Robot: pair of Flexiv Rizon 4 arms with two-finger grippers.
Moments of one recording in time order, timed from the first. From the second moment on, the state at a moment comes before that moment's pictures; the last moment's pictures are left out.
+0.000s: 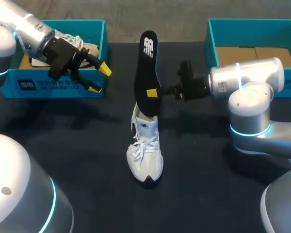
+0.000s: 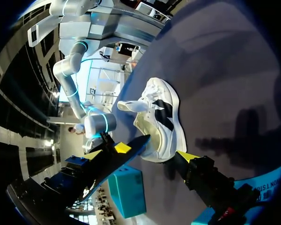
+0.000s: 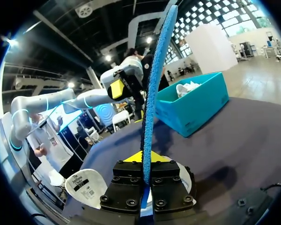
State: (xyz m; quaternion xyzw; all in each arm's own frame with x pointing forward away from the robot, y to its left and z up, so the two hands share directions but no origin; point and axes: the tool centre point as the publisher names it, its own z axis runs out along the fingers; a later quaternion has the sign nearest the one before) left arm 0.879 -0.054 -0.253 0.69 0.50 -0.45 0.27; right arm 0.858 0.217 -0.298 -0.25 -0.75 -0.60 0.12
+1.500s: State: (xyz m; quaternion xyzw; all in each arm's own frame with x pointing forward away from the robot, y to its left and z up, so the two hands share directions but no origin) left arm 0.878 -0.054 -0.253 0.69 0.50 -0.45 0.27; right arm 0.859 0.232 -0.300 -0.19 -0.76 -0.61 0.11
